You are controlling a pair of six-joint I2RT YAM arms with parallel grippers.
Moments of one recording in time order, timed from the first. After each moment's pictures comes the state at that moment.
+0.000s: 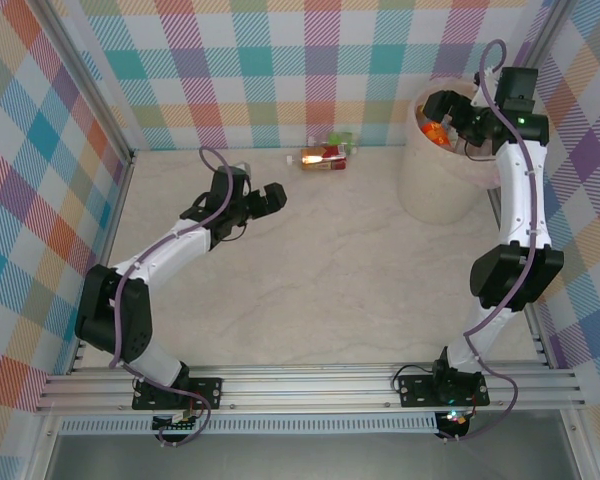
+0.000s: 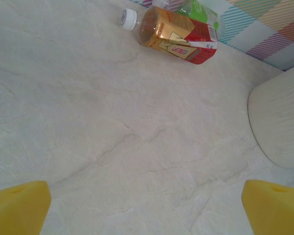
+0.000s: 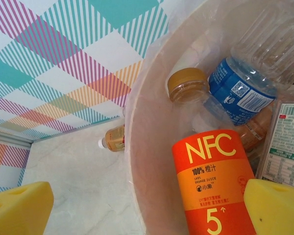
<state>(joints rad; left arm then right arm) -0.40 1.58 1.15 -0.20 0.05 -0.63 -0.13 1.88 2.14 -0.89 -0.49 0.33</state>
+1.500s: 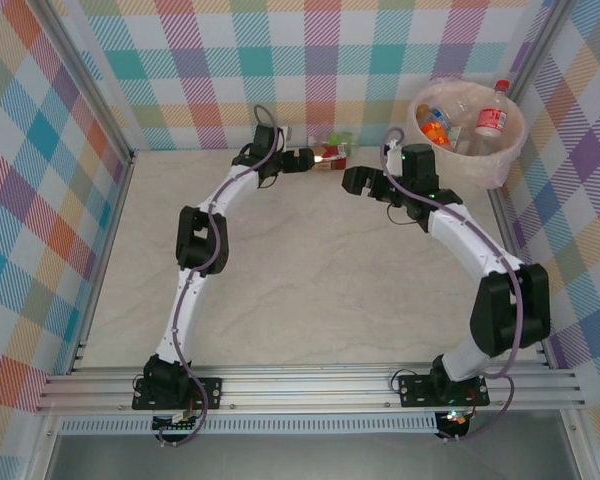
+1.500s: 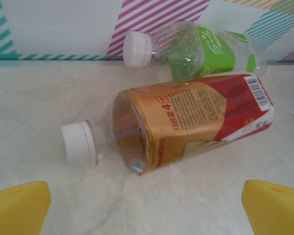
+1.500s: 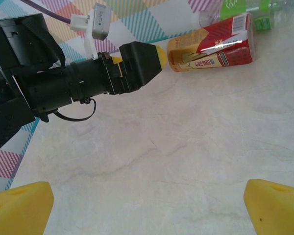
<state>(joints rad) -0.32 2.65 2.43 -0.39 0.22 -0.34 0.27 1.60 1.25 -0.20 -0.40 0.44</state>
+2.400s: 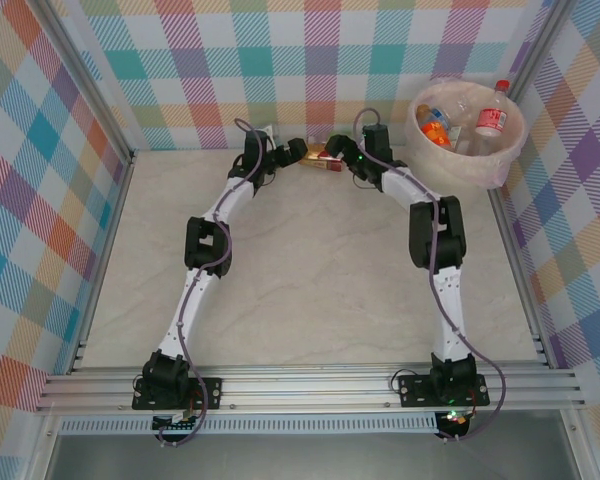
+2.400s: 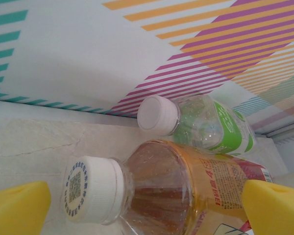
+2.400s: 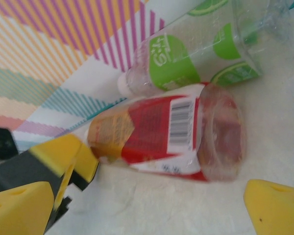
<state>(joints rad) -0.25 2.95 2.71 -0.11 0.38 -0.64 0.26 2.46 2.04 -0.10 -0.28 0.78</state>
